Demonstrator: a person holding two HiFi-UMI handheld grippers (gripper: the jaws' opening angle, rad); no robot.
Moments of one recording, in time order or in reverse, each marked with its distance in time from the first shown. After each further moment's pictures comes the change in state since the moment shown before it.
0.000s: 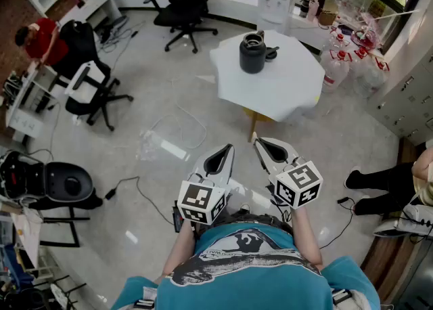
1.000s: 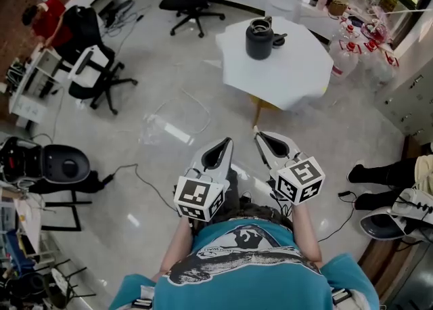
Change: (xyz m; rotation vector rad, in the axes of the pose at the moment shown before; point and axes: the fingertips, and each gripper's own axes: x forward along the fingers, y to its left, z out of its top) left arm -0.009 -0.003 -0.007 -0.011 0.021 0.050; right arm -0.002 0.001 -0.015 0.042 0.012 0.046
